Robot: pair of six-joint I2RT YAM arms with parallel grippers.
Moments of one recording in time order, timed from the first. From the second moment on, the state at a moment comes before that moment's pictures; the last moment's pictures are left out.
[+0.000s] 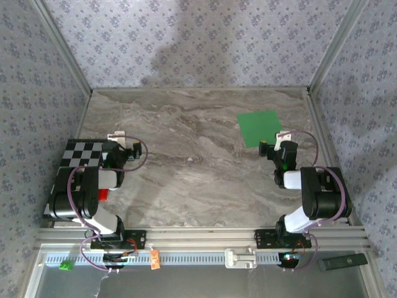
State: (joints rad) left arm 0.01 1.53 0.39 0.70 -0.03 -0.02; right arm -0.02 1.52 0.37 0.73 0.09 -0.02
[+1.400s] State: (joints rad) left arm 0.00 1.22 0.81 -0.01 -0.01 -0.31; right arm 0.02 1.31 0.87 0.02 0.14 0.23
